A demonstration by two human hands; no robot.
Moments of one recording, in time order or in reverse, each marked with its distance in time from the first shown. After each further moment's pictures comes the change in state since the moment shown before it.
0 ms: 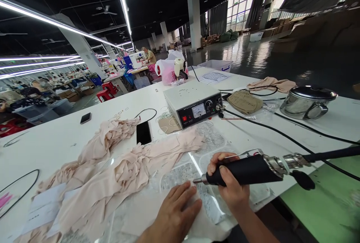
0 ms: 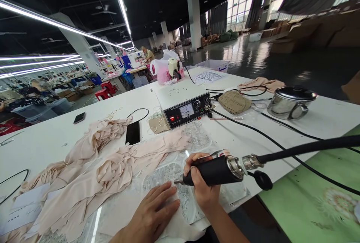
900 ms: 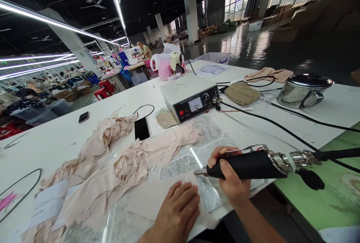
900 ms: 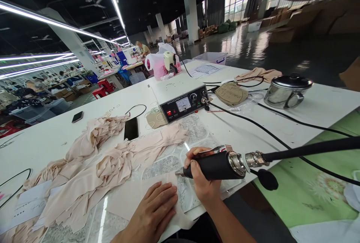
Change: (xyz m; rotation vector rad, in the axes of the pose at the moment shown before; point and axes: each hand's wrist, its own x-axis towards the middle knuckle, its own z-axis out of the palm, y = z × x) left_hand 0.015 0.023 -0.025 -0.031 -0.117 -0.019; right_hand -0.008 -0.002 -0.011 -0.033 0.046 -0.021
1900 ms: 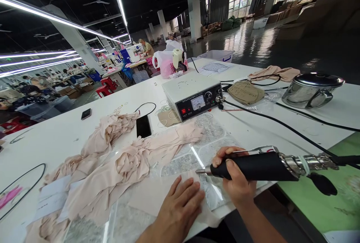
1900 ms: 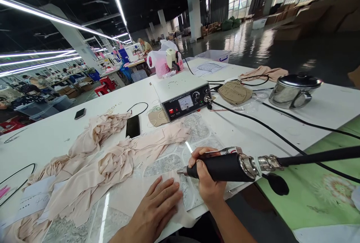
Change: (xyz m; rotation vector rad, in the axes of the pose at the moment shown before) left_hand -0.018 -0.006 0.017 0.019 -0.067 -0.034; right_hand 0.000 -0.001 -0.002 0.003 0.039 -0.012
